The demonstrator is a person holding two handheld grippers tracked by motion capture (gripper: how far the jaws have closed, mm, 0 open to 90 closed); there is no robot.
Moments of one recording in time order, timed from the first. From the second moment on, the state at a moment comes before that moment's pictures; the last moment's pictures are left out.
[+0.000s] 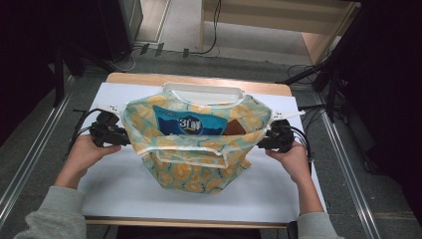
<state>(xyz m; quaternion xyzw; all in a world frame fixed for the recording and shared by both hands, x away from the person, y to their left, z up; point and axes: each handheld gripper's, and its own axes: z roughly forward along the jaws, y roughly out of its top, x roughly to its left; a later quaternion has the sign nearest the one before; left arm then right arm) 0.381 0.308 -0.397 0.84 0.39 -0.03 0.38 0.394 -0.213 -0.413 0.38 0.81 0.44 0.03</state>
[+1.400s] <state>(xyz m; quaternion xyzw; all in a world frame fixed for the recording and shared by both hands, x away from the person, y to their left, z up) 0.404 0.305 -0.274 0.87 0.30 -0.05 0.39 0.411 -0.225 -0.268 0.28 0.85 0.45 0.03</state>
